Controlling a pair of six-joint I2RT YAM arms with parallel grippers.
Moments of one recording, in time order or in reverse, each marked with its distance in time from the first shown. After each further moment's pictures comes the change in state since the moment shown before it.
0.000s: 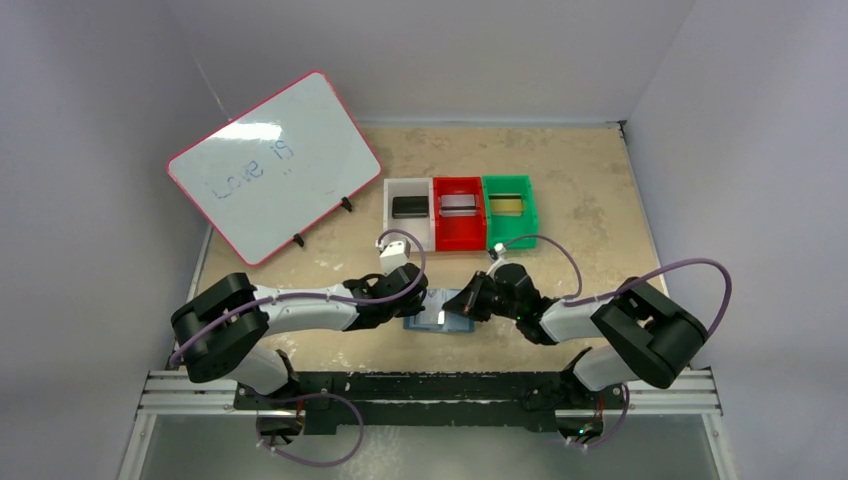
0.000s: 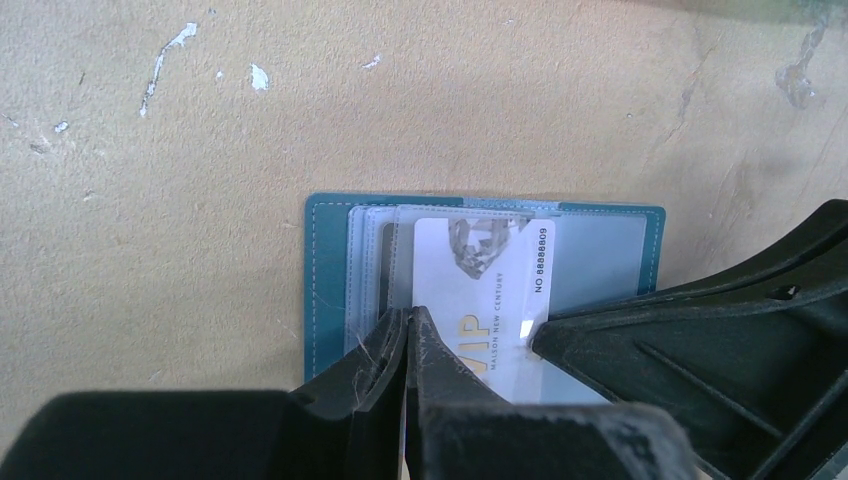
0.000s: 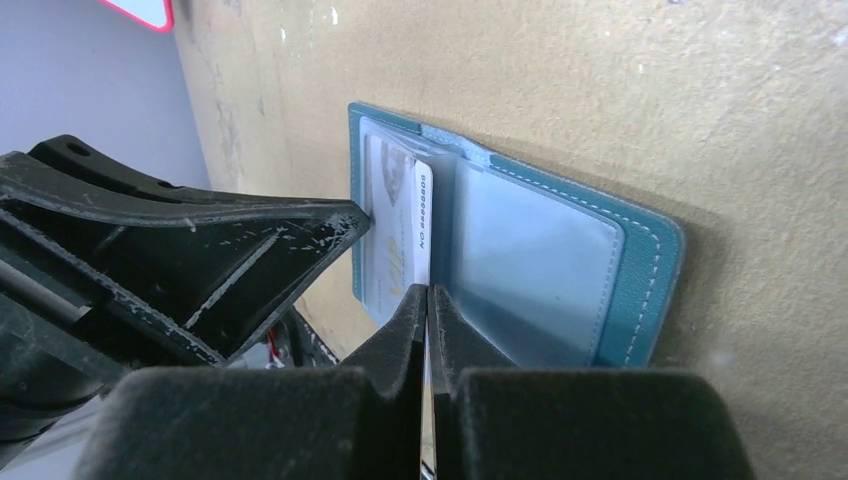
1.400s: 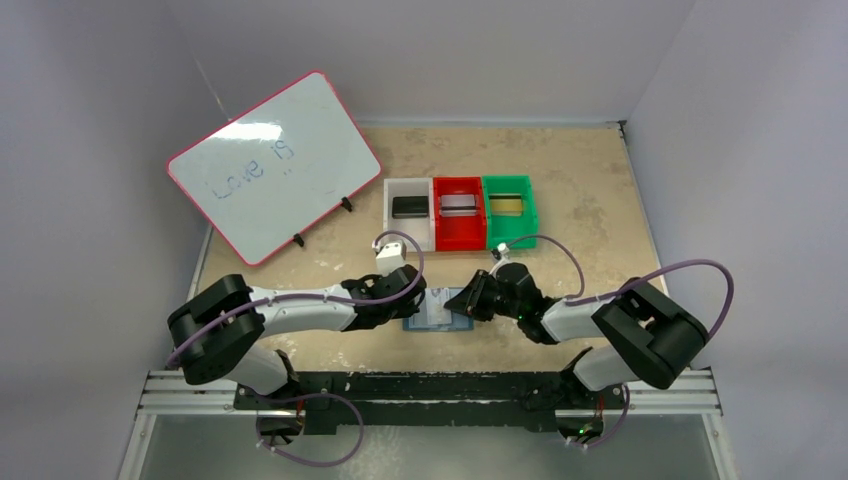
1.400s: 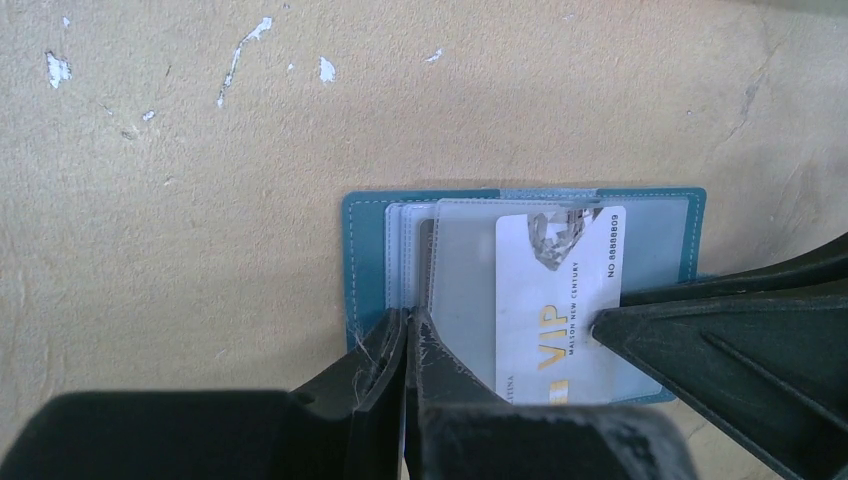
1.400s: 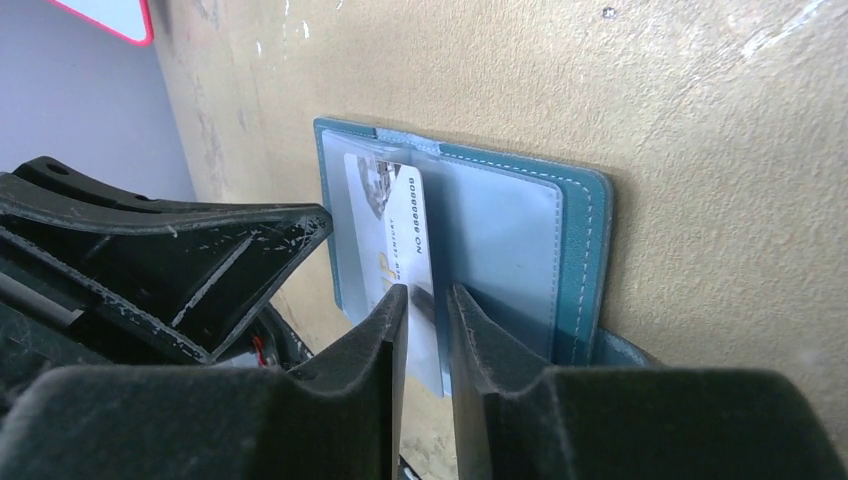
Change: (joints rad) left arm -0.005 -0.020 -0.001 -0.074 -0.043 0.011; right arm -0.023 -0.004 -0.004 -0.035 0.009 -0.014
